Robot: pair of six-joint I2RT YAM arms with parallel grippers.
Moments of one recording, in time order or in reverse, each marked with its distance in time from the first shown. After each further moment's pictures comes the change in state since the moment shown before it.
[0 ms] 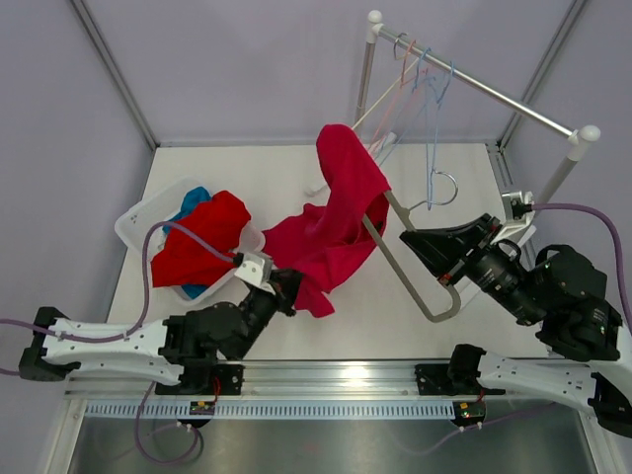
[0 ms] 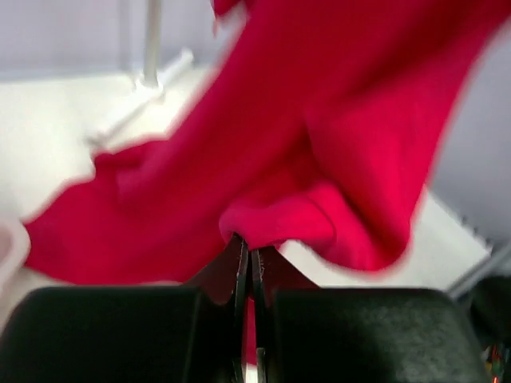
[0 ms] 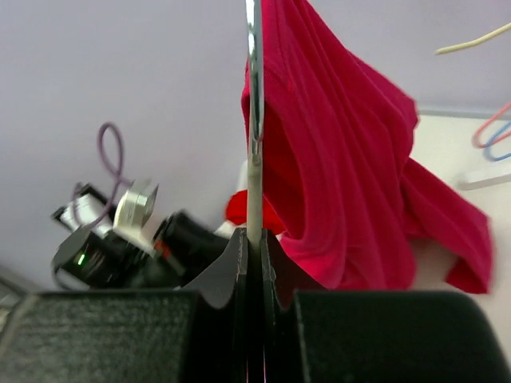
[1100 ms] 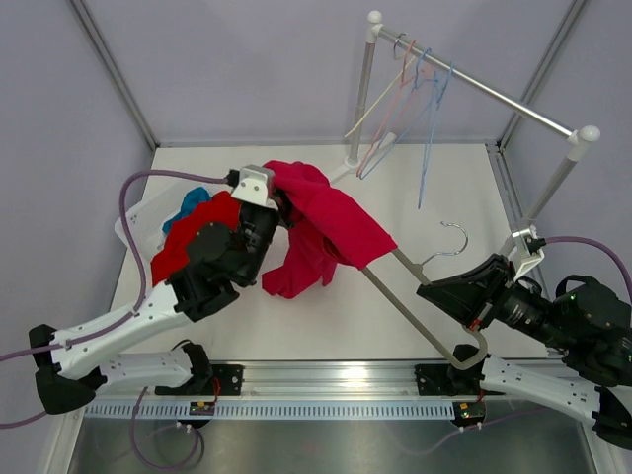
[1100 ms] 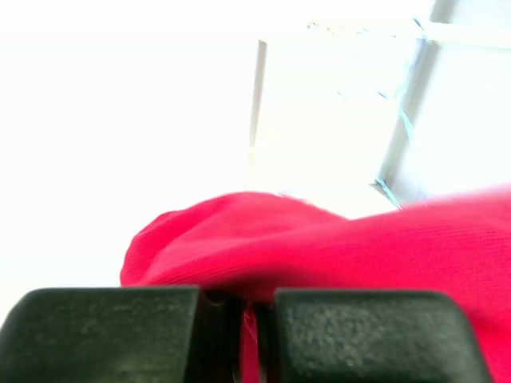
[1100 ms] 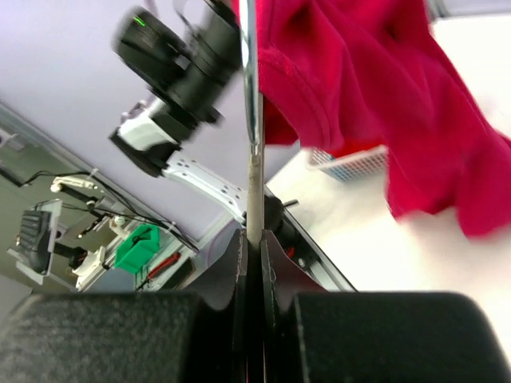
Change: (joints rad) left arm 0.475 0.269 0.413 0.193 0.299 0.408; right arm -0.004 -0.248 -0.133 -0.131 -0.301 0.204
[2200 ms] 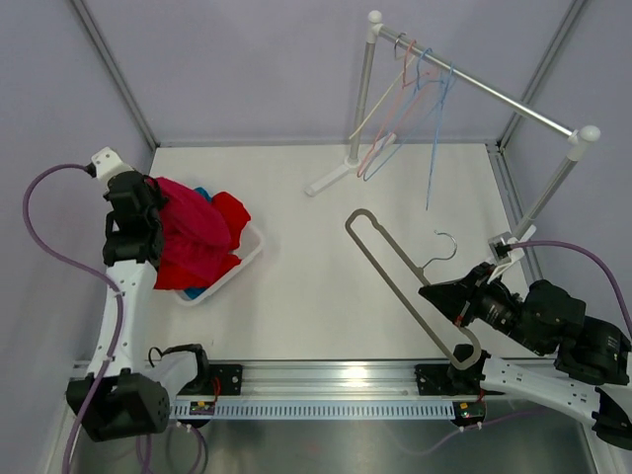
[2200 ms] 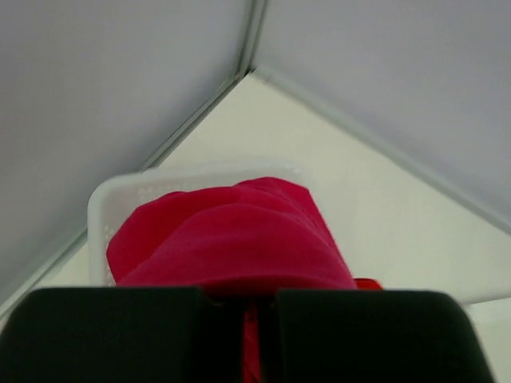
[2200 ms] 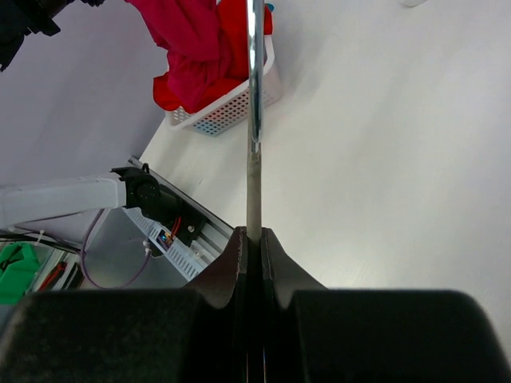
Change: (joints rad) left arm 1.149 -0.009 0.013 -0.566 0.285 -0.475; right arm 0.002 -0.034 -0.067 -0.311 0.271 0.011
